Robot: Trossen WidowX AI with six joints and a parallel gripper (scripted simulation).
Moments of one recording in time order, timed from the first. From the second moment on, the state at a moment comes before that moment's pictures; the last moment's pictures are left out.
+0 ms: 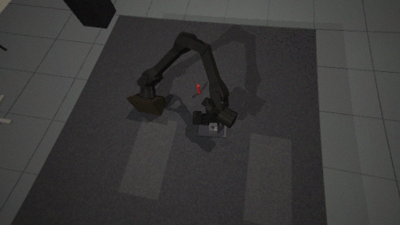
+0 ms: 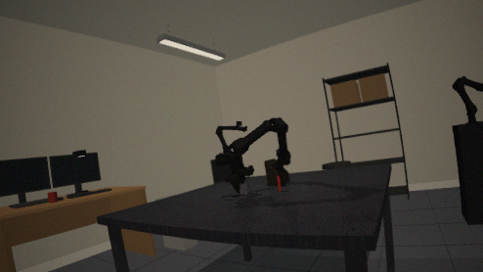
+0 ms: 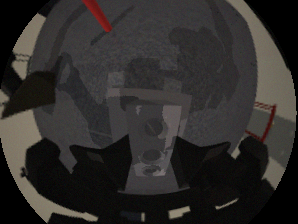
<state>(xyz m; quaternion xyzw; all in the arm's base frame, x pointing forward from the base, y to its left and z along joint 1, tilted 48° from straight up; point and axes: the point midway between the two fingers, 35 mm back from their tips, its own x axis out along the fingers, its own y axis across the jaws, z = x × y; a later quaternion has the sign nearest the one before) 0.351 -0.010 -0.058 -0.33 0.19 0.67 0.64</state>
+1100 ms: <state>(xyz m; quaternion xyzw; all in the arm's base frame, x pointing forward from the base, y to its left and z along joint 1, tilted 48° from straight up) 0.351 -0.099 0.018 -0.32 0.20 0.66 0.65</state>
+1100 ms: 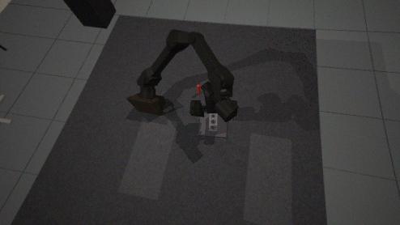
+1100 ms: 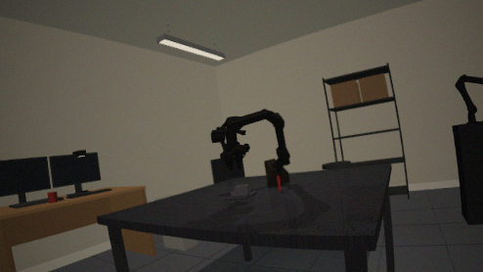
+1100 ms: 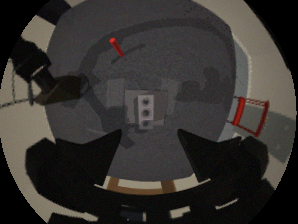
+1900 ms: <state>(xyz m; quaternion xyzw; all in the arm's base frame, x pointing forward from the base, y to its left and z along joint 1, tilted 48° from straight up) 0.314 -0.049 0.087 0.09 0.54 0.44 0.71</state>
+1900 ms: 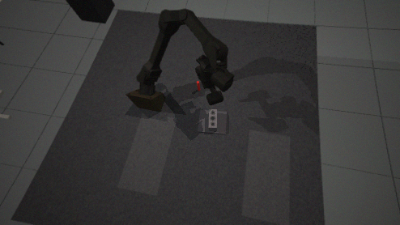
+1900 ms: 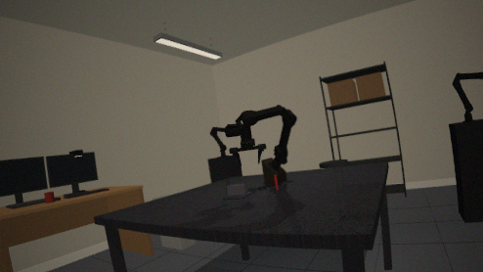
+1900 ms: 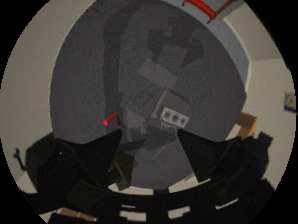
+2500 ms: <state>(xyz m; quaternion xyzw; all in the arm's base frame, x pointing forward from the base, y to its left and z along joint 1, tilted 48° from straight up) 0.269 -0.007 0.125 0.40 0.68 0.14 0.59</state>
